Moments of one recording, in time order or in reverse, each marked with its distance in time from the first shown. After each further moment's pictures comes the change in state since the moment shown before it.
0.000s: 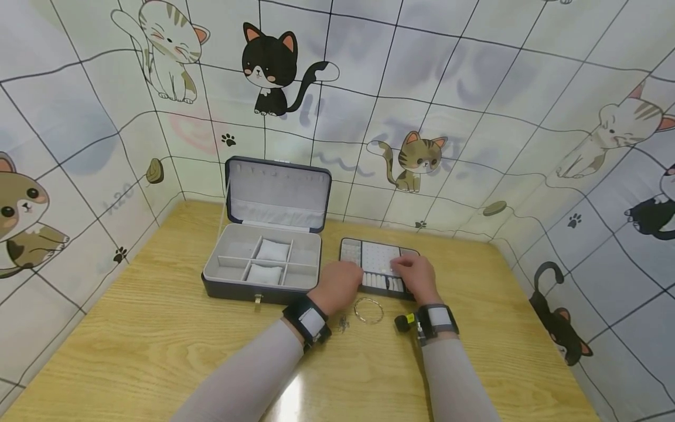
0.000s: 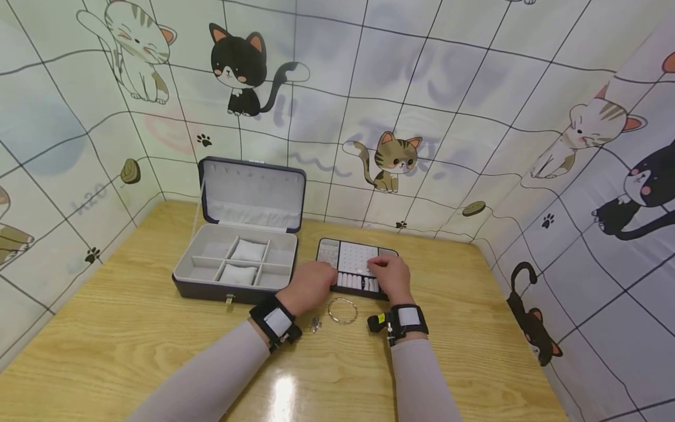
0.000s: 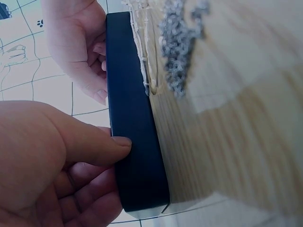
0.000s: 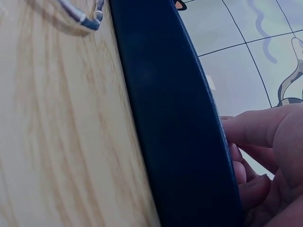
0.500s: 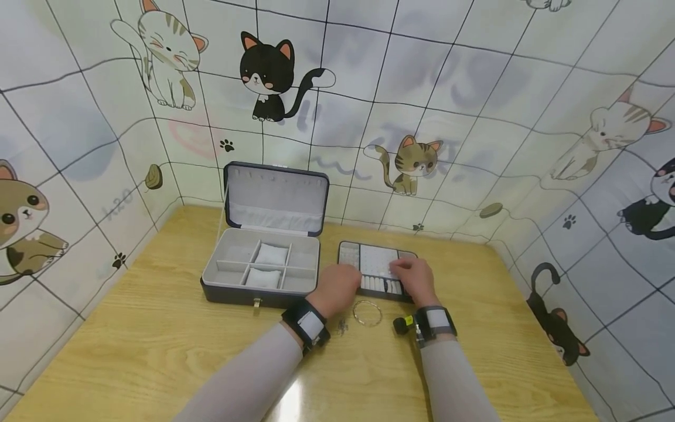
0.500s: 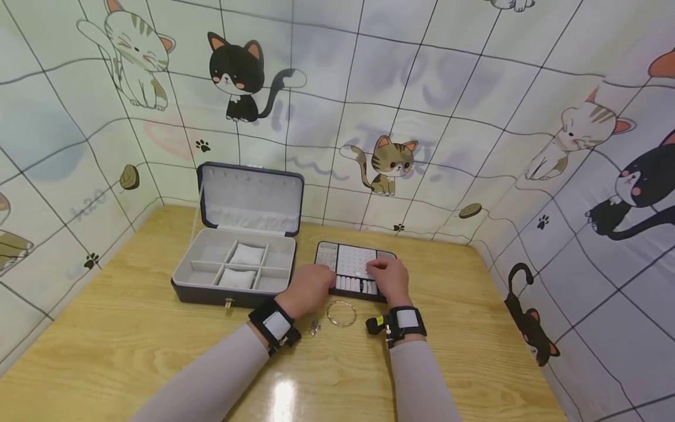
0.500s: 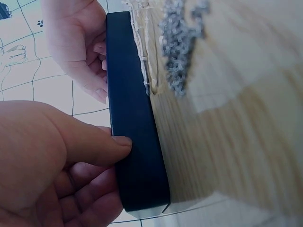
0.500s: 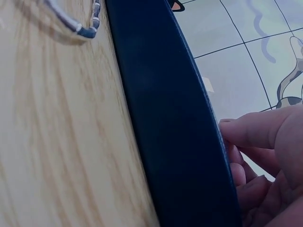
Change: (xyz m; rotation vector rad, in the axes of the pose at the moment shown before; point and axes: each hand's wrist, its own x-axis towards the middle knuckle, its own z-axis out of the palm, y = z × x) left_hand 0.000 -0.001 0.004 -0.003 0.029 0.025; right_hand -0.003 0.001 -0.001 0.048 -0.007 0.037
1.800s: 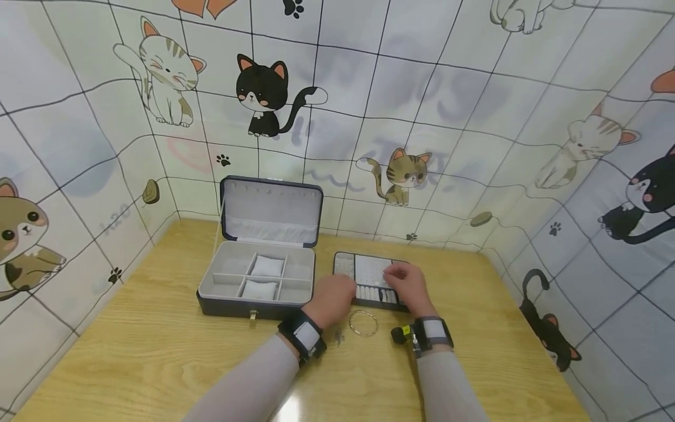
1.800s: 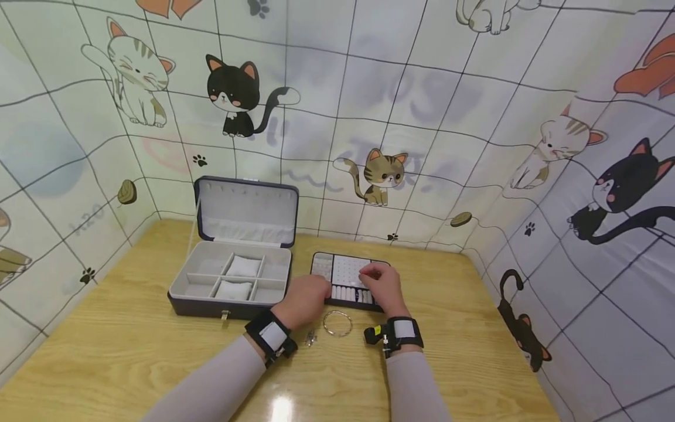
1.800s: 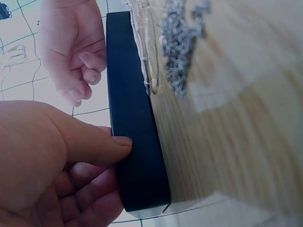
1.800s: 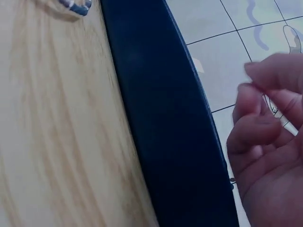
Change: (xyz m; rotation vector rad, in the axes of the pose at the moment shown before) left_hand -0.004 0.004 0.001 -0.035 0.011 -0.024; right_hand -0.009 0.004 -0.003 0.202 -0.007 -0.208
